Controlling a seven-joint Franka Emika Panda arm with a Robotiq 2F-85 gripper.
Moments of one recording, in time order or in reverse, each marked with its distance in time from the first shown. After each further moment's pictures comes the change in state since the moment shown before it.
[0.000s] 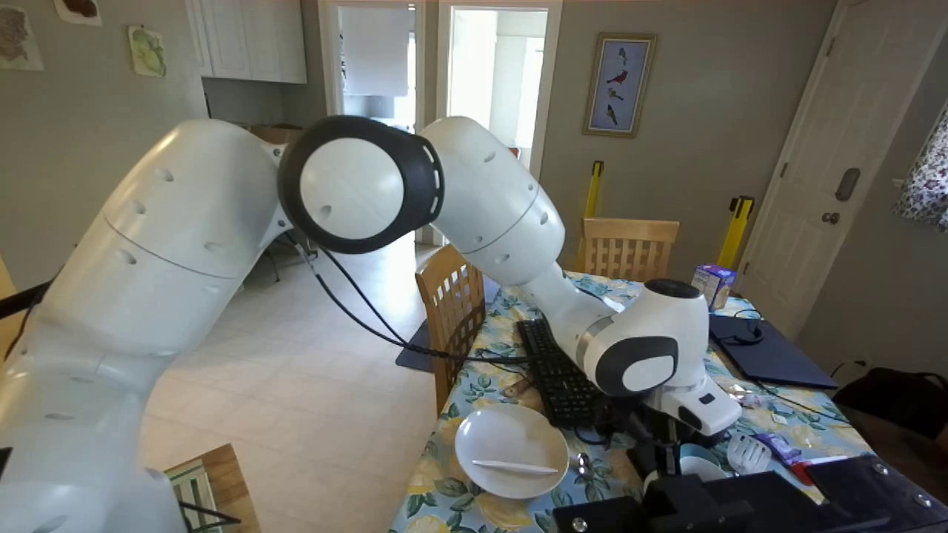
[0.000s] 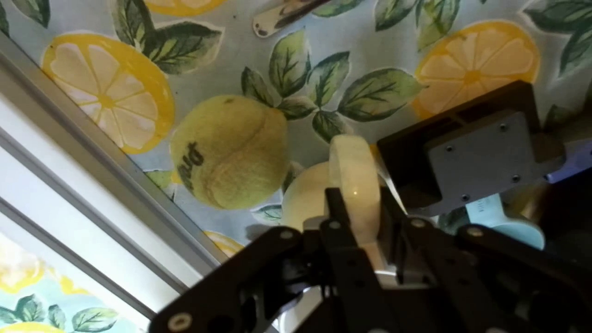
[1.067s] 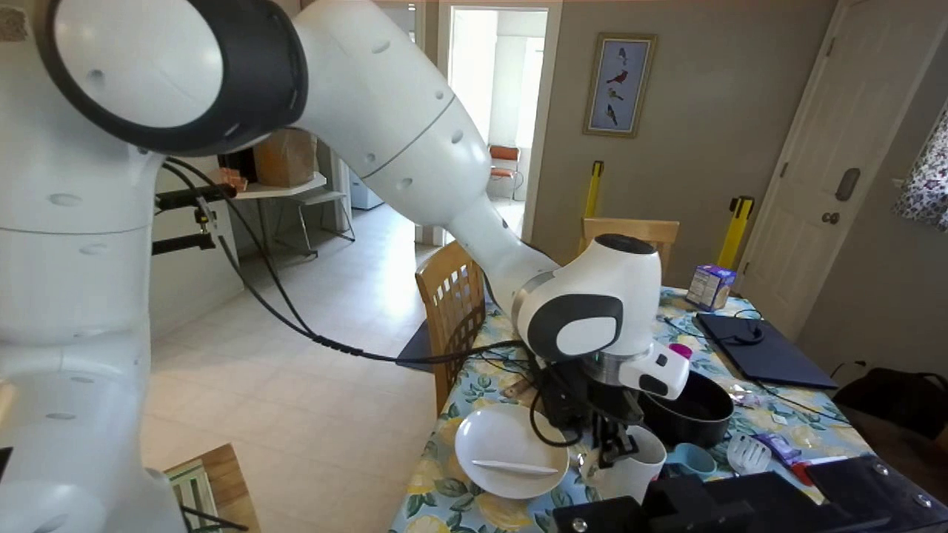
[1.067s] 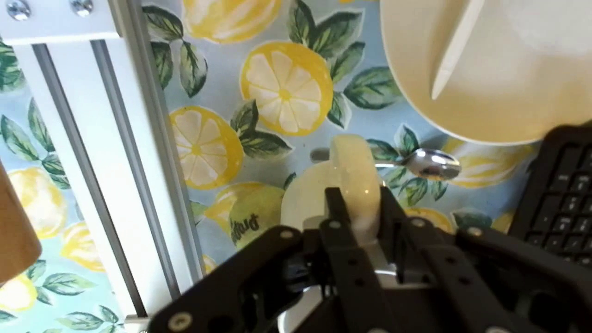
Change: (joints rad) arm 0.007 -0.401 0.030 -0.420 -0.043 -0.036 -0.460
